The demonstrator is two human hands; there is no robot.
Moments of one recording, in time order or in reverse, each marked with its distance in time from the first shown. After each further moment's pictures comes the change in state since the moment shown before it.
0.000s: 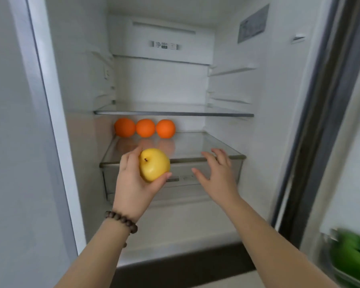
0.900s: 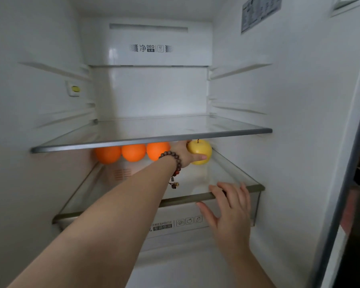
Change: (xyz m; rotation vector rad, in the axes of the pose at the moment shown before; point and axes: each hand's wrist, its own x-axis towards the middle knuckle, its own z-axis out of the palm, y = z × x) left_hand 0.199 -0.020 0.204 0.042 -0.640 -0.274; right_hand 0.034 0.072 0.070 -0.087 0.453 -0.165
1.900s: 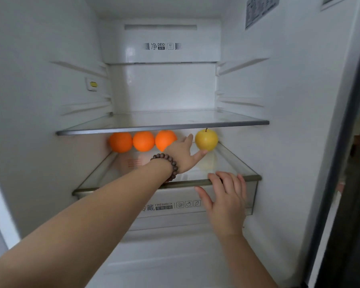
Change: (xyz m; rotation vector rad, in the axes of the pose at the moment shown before) left_hand -0.083 0.020 -0.011 0.540 0.041 0.093; right_hand 0.000 -0.003 -0.004 0.034 -0.026 0.019
